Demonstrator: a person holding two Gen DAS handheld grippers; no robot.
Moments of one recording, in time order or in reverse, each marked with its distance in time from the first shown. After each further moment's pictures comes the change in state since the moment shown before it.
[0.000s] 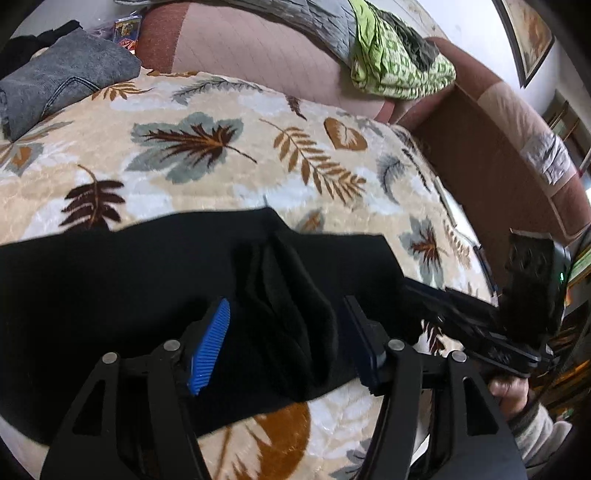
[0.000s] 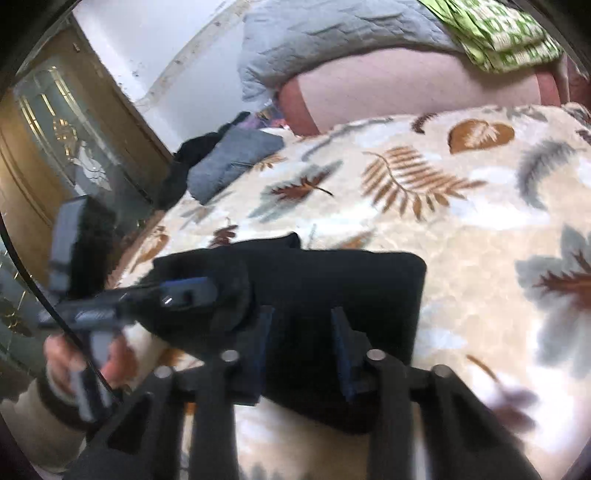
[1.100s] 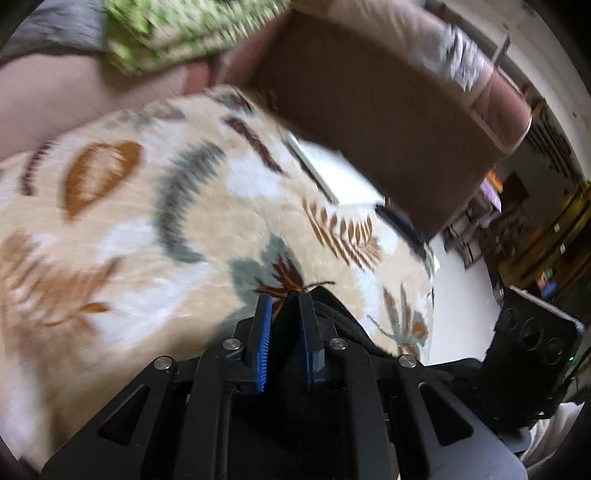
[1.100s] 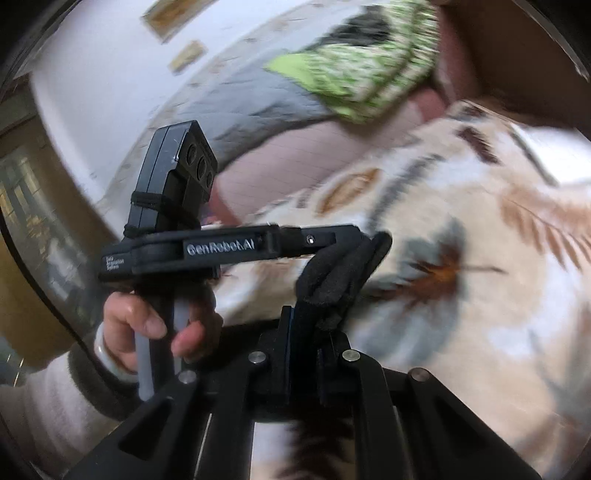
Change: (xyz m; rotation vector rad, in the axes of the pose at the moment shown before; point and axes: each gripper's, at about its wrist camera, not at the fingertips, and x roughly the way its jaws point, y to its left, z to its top) left arm 0.125 -0.199 0.101 0.432 0.106 -0.384; right arm -0.119 -0.082 -0.021 0.164 -0.314 -0.061
